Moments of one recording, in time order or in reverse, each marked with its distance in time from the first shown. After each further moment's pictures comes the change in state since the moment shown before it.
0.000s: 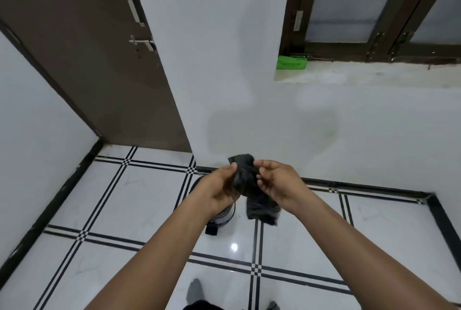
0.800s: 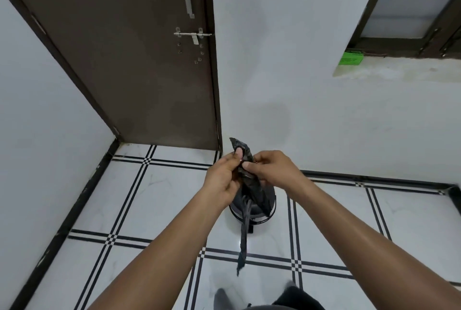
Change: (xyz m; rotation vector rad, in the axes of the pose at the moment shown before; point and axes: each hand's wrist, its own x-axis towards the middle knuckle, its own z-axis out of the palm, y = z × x) left_hand 0.002 0.125 -0.228 -0.208 -0.041 0.156; right_hand 0.021 0.063 0.271 -0.747 -0.012 -0.185
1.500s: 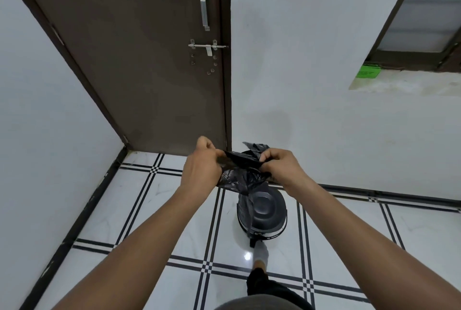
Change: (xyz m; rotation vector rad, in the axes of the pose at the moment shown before) left_hand 0.017 0.091 -0.053 1.673 0.289 0.754; right_hand 0.065 -0.013 0.024 0.171 0.173 -0.004
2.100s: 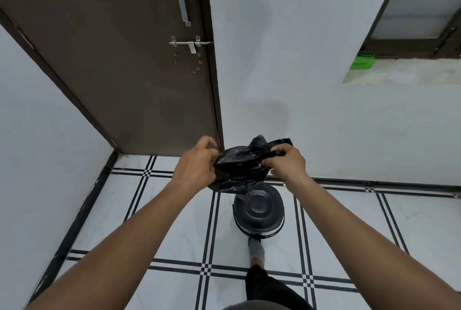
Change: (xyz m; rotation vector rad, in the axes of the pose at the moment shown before) left_hand 0.062 -0.003 0.024 0.146 -0.127 0.284; right_hand 0.062 0.014 -0.030 0.009 0.274 0.107
